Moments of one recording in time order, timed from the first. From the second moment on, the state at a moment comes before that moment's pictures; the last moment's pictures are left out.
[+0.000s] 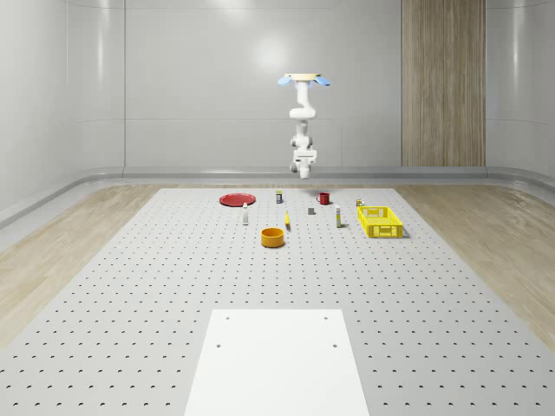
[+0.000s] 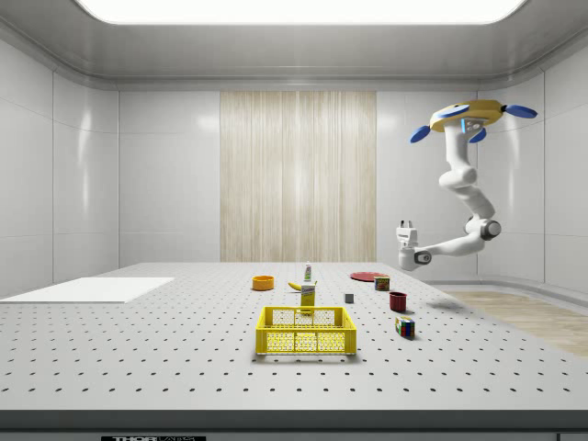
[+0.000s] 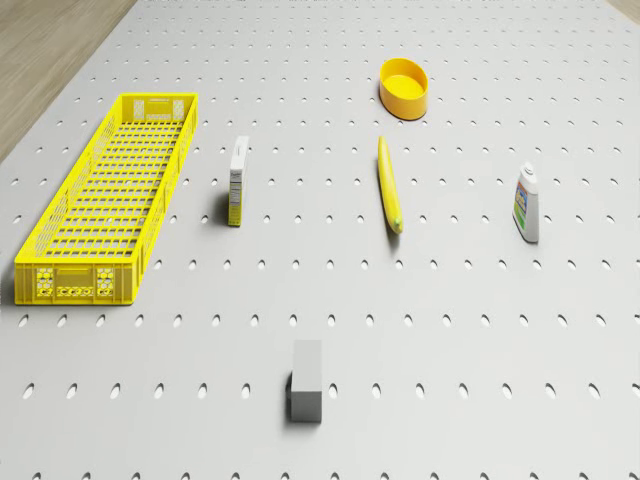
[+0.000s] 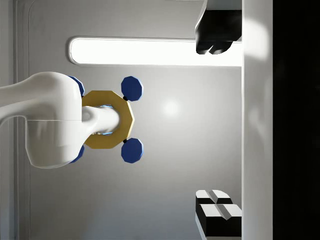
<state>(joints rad) -0.01 -0.71 0.01 -2.05 0.00 1.37 0.78</state>
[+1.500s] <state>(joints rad) -0.11 -0.74 0.33 -2.15 -0.47 1.41 0.85</state>
